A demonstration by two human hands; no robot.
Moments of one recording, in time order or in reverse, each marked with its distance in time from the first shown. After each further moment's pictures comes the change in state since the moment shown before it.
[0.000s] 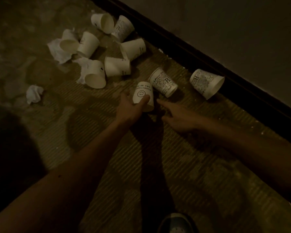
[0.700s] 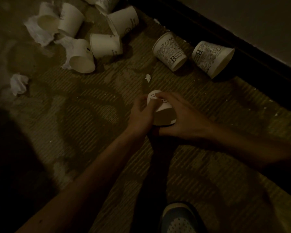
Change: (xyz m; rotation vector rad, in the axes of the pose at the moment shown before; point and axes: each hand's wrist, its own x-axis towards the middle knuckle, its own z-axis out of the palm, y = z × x) left_hand -0.050 -0.022 0.039 -0.373 -0.210 -0.050; right_hand -0.026 0.030 0.034 0.202 0.144 -0.154
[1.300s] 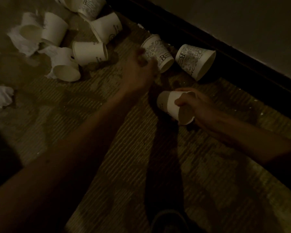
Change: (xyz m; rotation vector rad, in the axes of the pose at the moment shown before) left_hand 0.057 0.090 0.044 0.409 0.061 0.356; right_hand -0.003 0.027 -0.045 0.737 0.278 0.404
